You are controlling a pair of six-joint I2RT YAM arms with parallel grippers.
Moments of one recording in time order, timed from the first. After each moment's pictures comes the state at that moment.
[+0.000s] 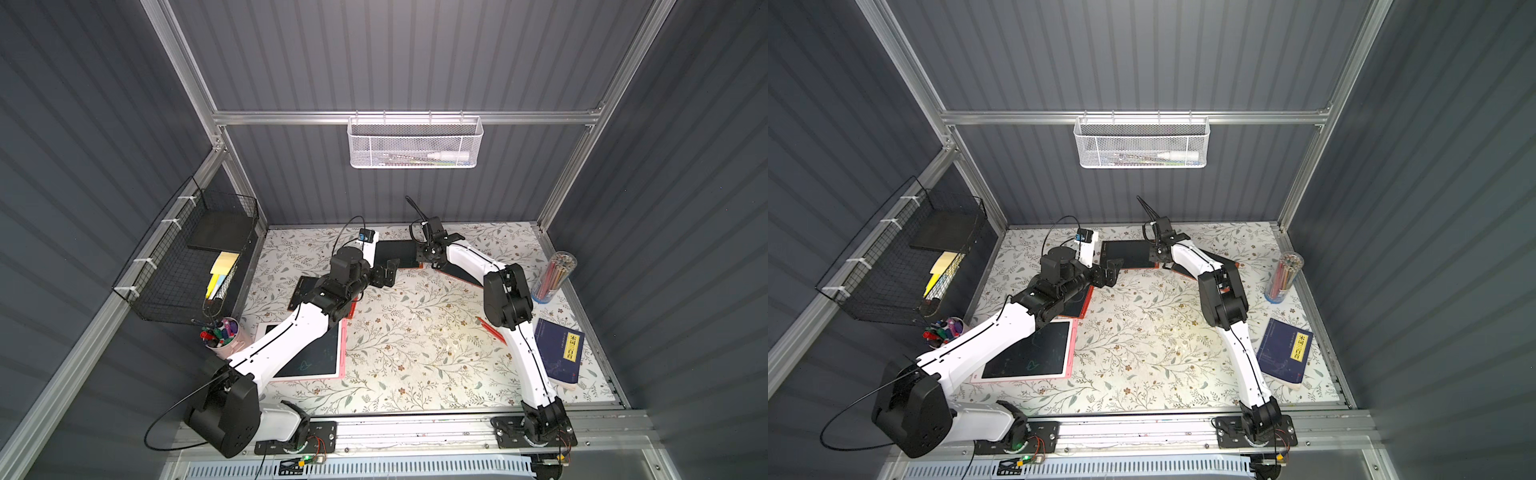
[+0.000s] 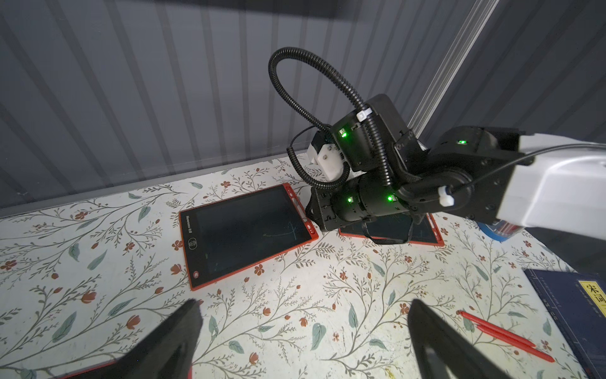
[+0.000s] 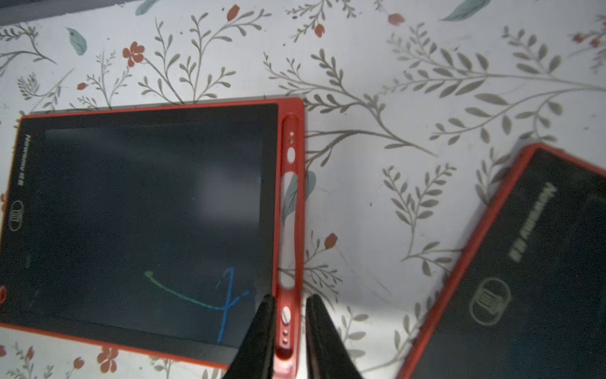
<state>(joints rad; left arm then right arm) -0.57 1.36 1.00 0.03 0.00 -0.14 0.43 2.49 2.10 -0.56 0.05 0.39</state>
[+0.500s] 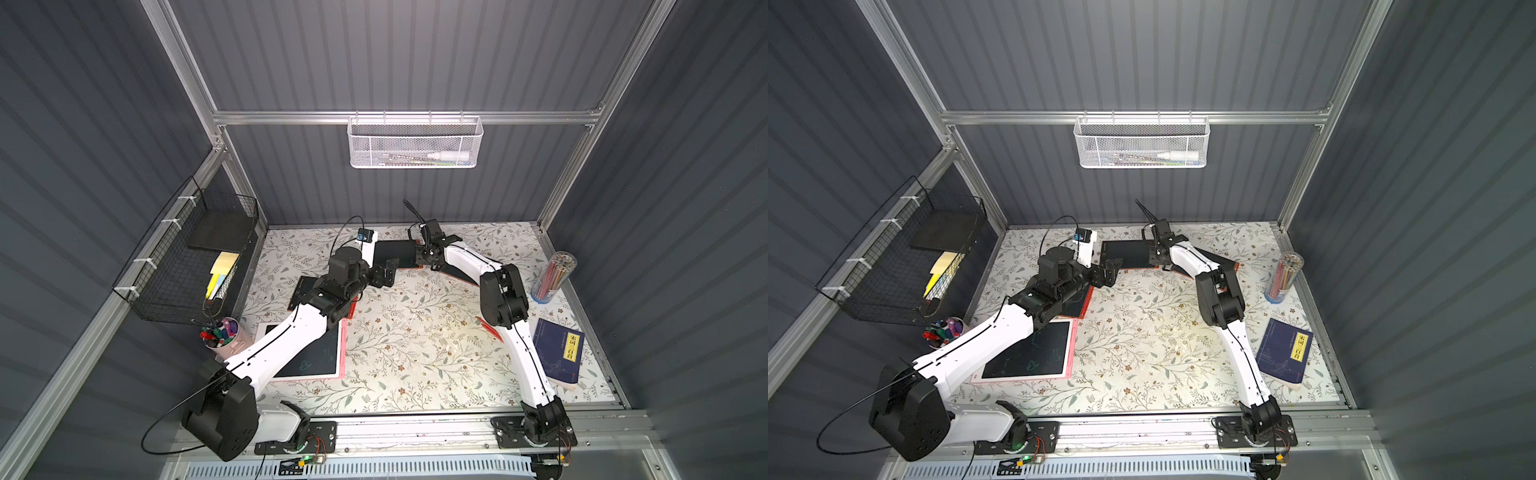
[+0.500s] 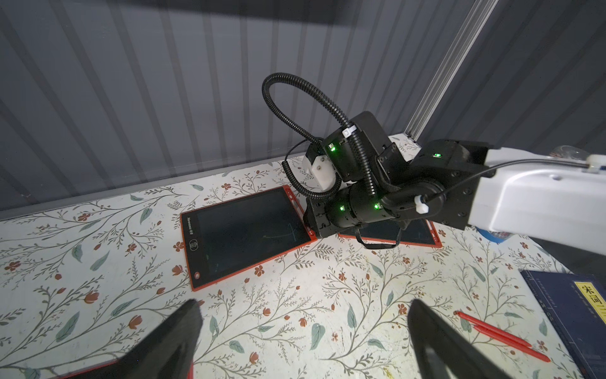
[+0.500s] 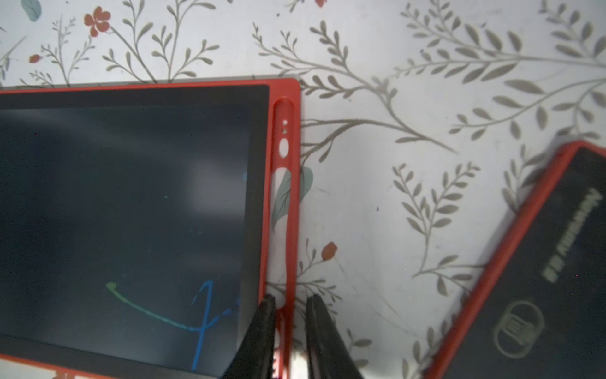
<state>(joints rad) -0.57 1.34 1.00 0.02 0.00 -0.15 0.43 2.54 2.15 -0.59 0.06 0.35</state>
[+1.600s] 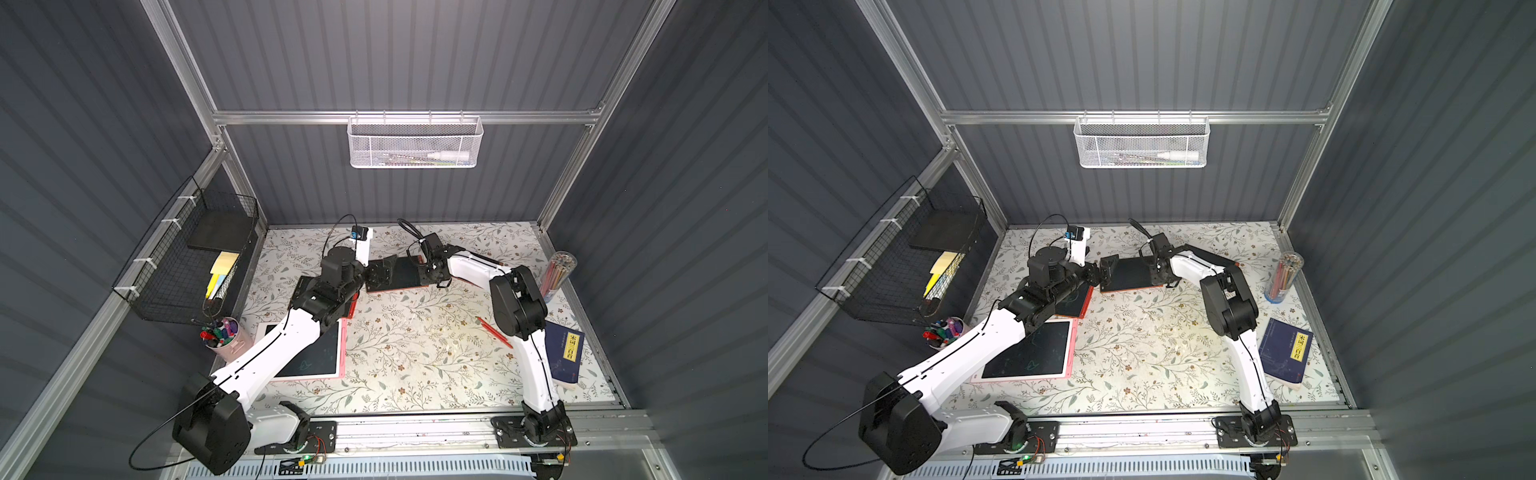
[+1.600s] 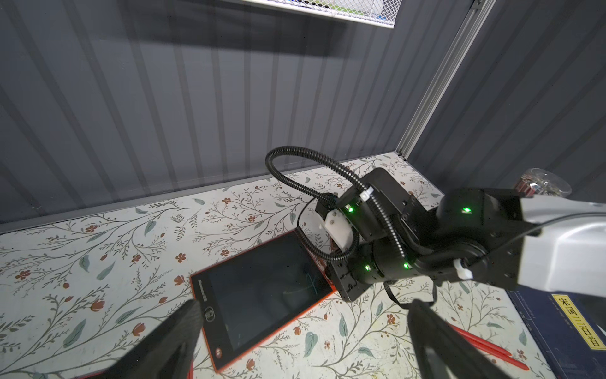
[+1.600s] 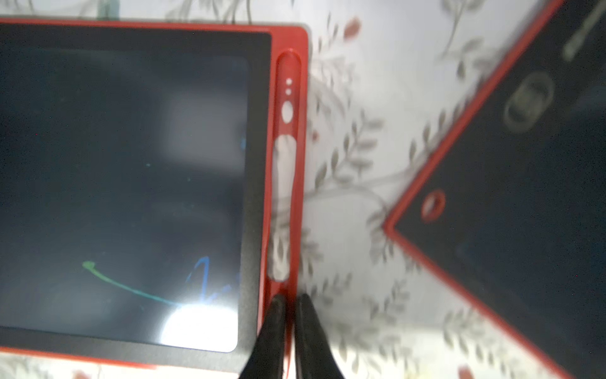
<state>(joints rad) -0.57 1.27 1.00 0.01 0.00 -0.16 0.50 2.24 1.69 -0.59 0.08 0.28</state>
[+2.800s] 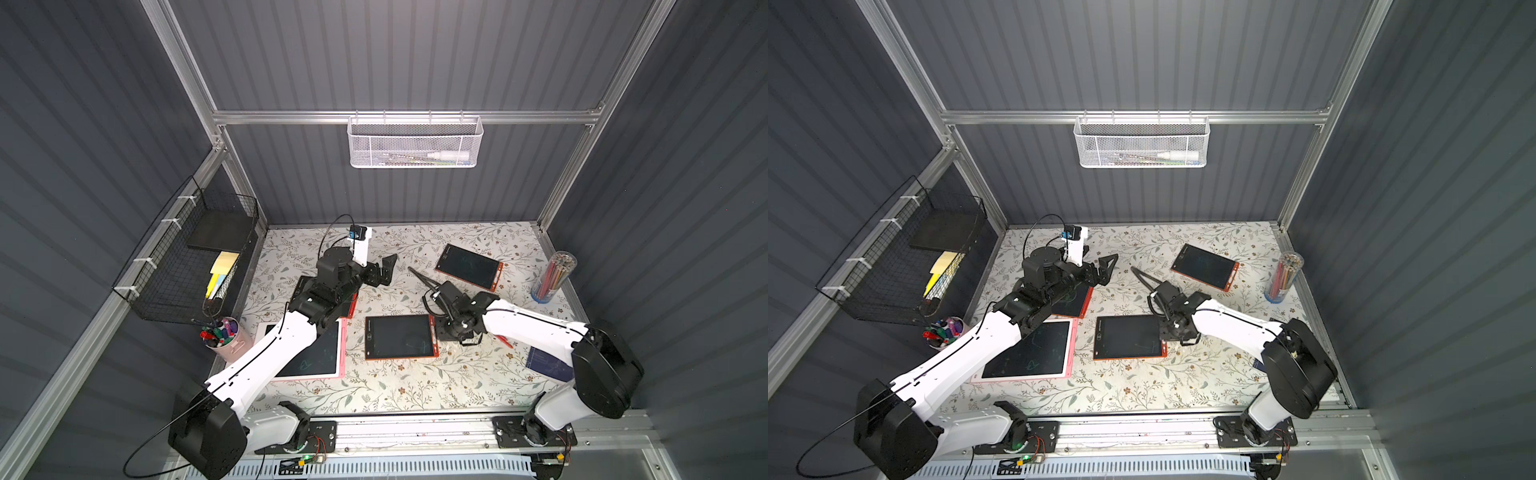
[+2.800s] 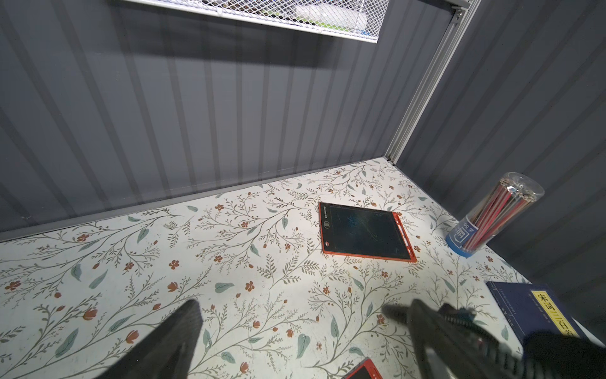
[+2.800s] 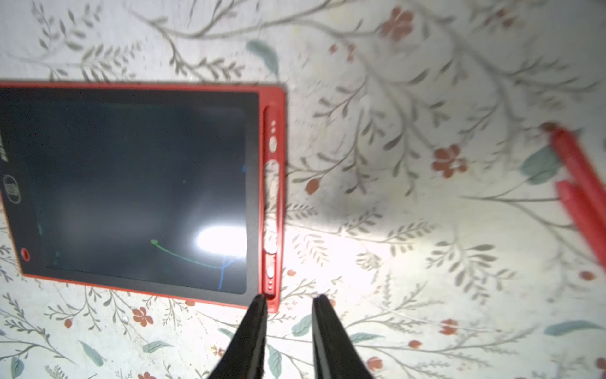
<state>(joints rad) -0.57 1.24 1.00 0.00 0.03 -0.16 0.69 1.53 1.00 -0.72 0.06 0.63</state>
